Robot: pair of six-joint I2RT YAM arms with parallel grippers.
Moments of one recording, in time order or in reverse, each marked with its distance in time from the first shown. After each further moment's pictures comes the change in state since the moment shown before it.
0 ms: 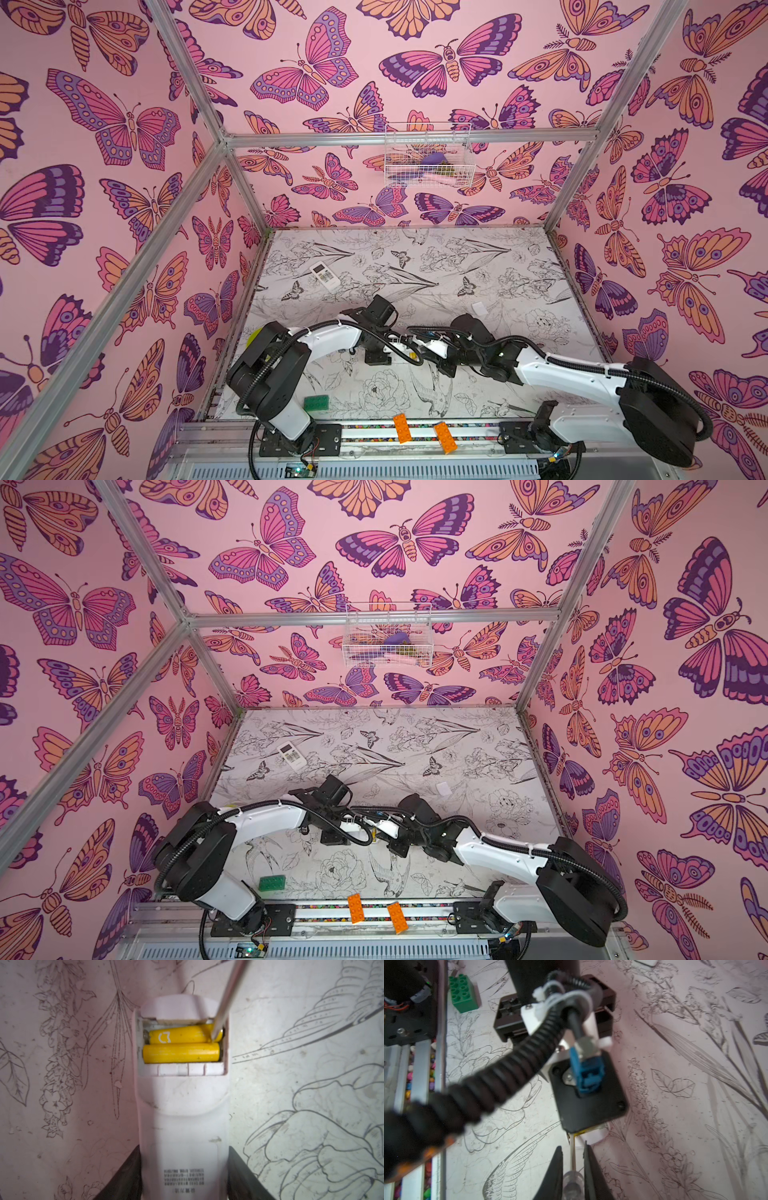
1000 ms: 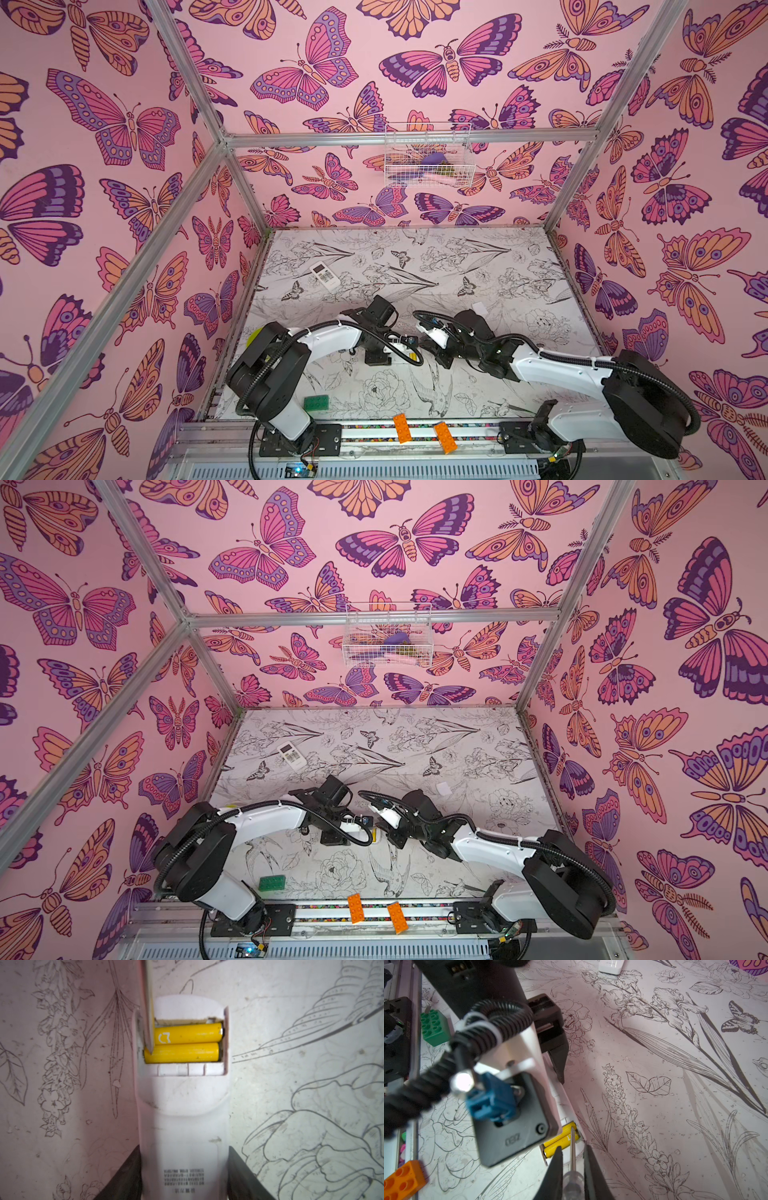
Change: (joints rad) left arm -0.003 -0.002 -0.002 -0.001 -0.003 -0.005; right arm -0.053 0.071 -0.024 0.168 -0.010 0.113
